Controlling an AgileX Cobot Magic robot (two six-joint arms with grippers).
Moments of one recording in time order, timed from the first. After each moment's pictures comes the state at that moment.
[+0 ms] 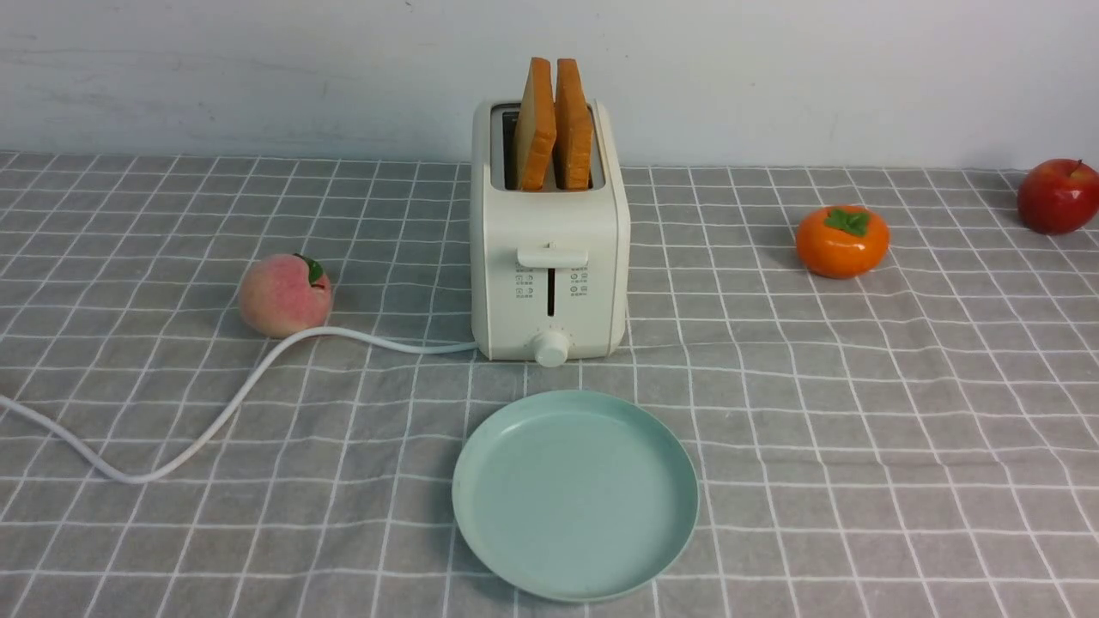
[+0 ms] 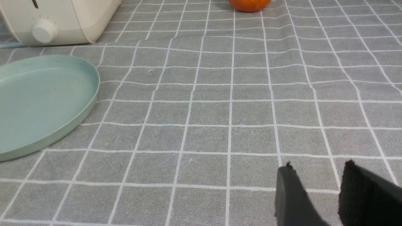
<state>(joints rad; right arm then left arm) 0.02 -0.01 0.02 0.21 0.38 -0.16 -0.02 -0.01 0.03 -0.03 0.39 -0.30</state>
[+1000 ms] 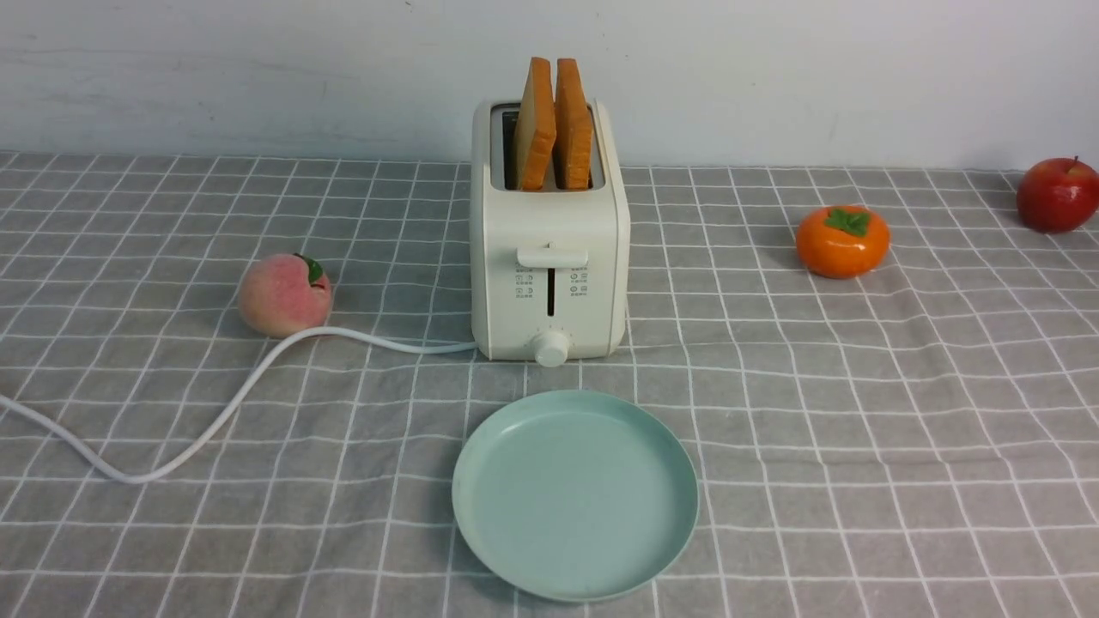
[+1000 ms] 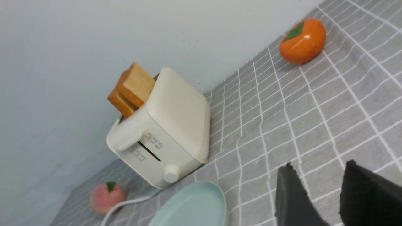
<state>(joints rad) 0.02 -0.01 0.02 0.87 0.18 -0.19 -0.02 -0.01 0.01 -0.44 -0.14 -0.46</state>
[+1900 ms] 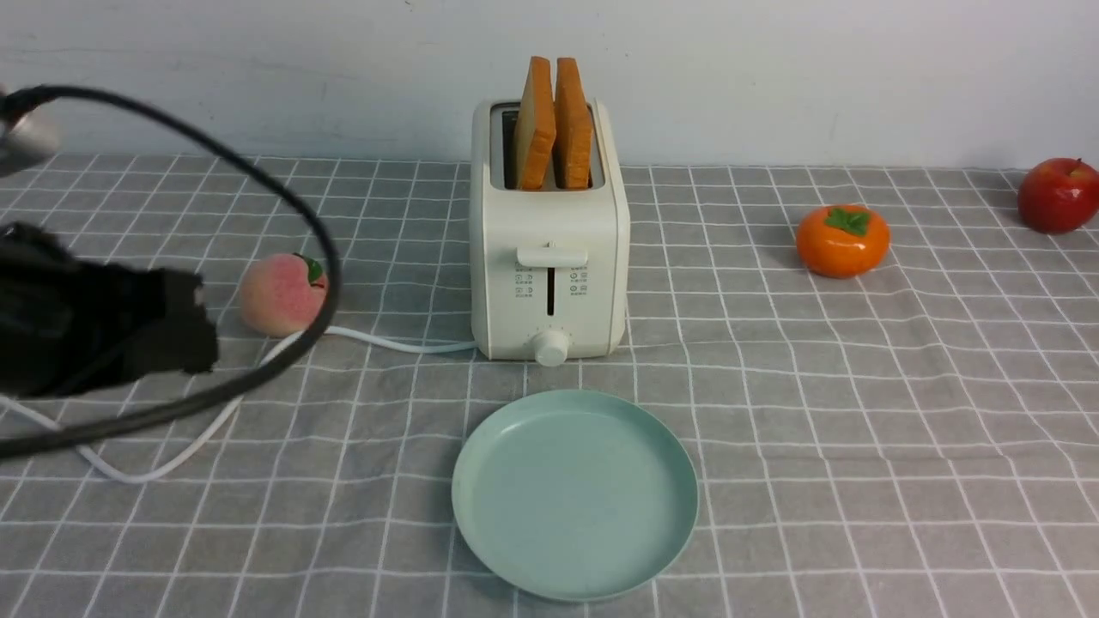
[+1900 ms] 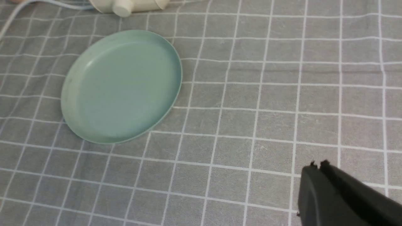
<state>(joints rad) 0.02 0.70 -0.77 0.35 0.92 -0.17 -0.04 1.13 -0.97 -0.60 0.76 0.21</state>
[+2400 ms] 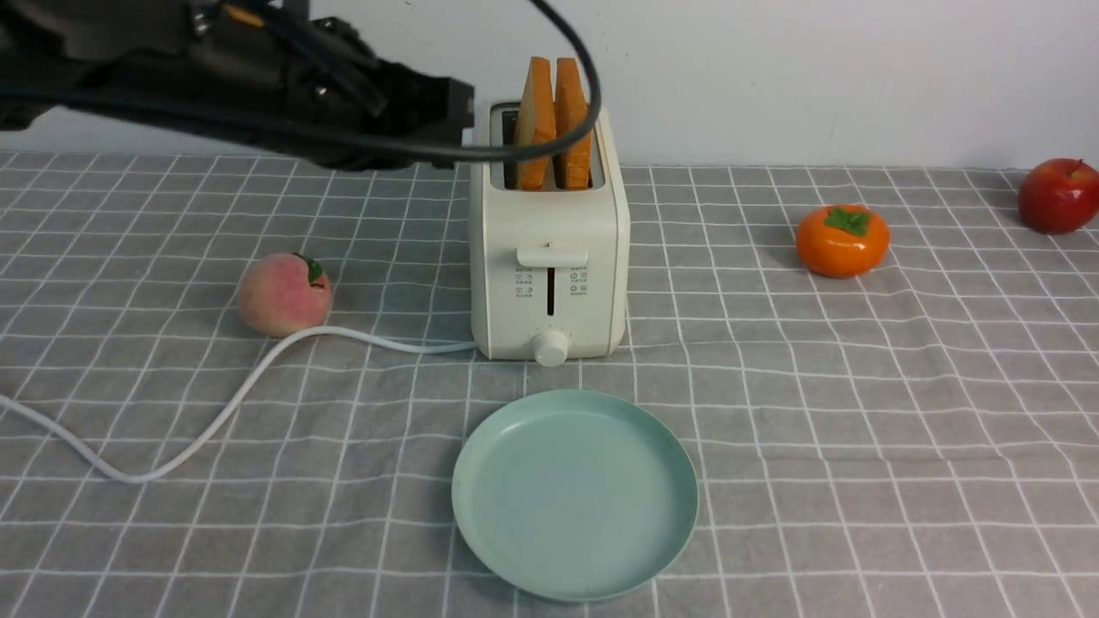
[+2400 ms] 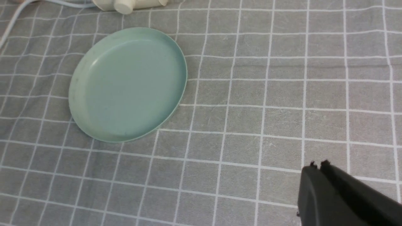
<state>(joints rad) 0.02 0.70 -0.77 0.38 0.93 -0.17 -0.28 1.60 -1.46 -0.62 0.57 0.28</state>
